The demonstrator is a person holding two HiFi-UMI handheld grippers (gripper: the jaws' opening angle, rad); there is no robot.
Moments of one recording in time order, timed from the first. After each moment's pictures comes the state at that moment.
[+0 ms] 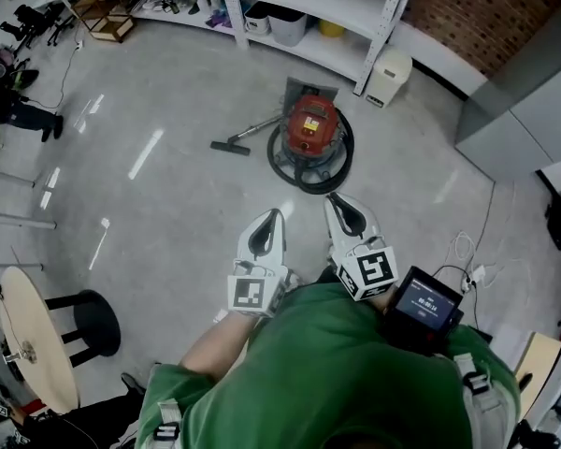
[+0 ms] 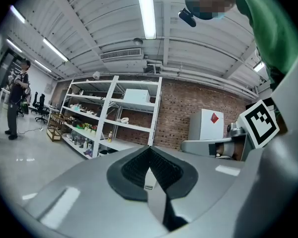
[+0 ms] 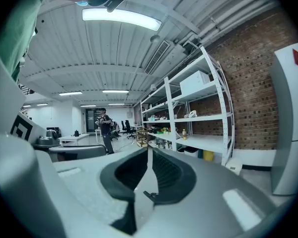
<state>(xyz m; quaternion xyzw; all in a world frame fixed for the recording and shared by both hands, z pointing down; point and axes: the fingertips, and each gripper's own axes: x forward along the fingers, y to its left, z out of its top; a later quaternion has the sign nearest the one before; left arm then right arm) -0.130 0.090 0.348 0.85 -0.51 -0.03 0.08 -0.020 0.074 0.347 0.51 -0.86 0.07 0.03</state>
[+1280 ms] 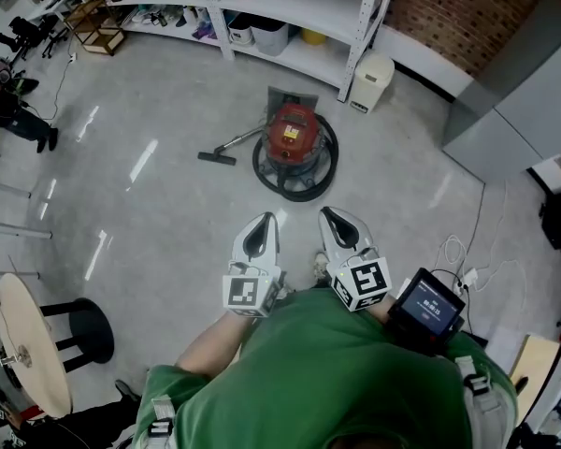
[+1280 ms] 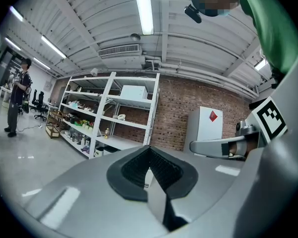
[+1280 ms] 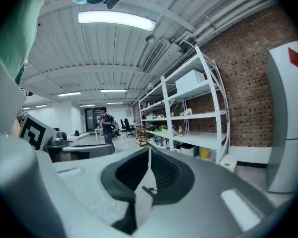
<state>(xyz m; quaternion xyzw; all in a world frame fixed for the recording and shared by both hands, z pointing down) -0.065 0.093 0.360 0.86 -0.51 -0.02 0.08 0.048 0.101 0.353 0.51 -0.85 0.09 0.04</state>
